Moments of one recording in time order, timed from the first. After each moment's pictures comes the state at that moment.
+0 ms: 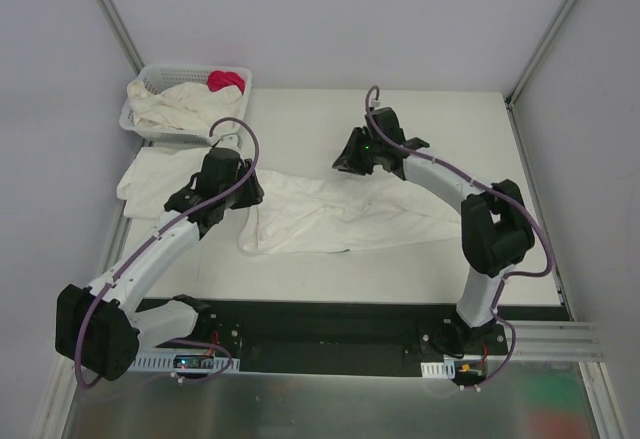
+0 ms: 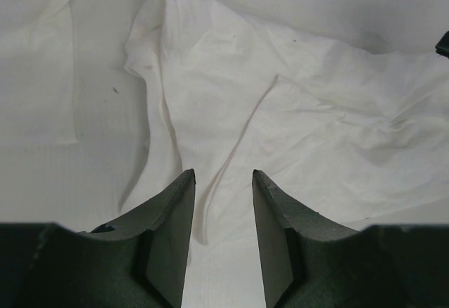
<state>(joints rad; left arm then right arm) -0.40 1.11 0.85 -0.44 -0.09 -0.51 0.50 1.80 1.32 -0.30 -0.21 0.78</state>
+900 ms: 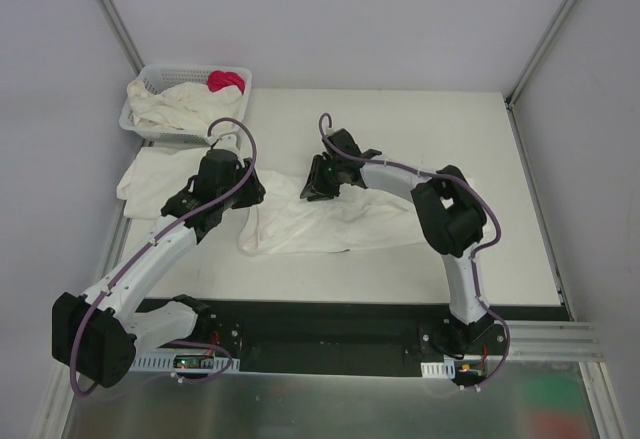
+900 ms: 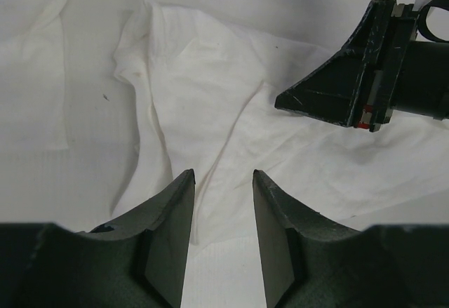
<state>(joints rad) -0.41 1.07 0.84 -0.42 -0.08 -0.51 0.67 2.11 1.50 -0.30 -0.32 0.80</state>
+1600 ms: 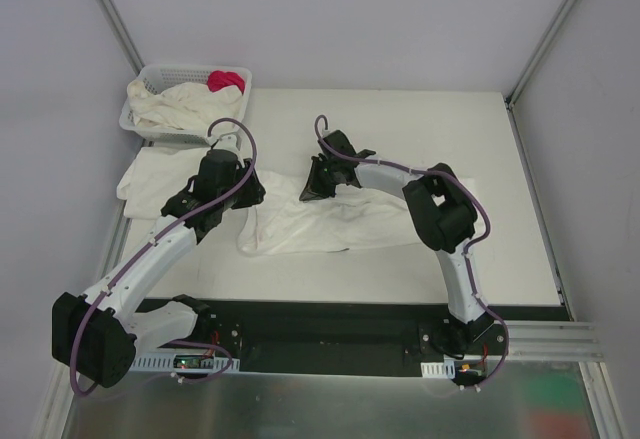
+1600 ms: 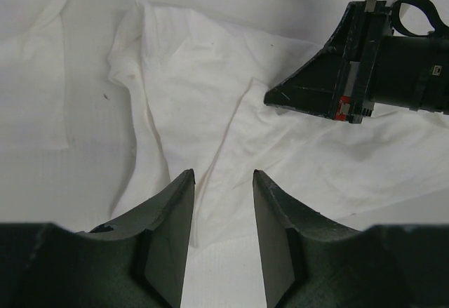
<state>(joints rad) -0.41 1.07 0.84 -0.42 -0.08 -0.51 0.68 2.19 1.56 -0.30 -0.33 0.82</state>
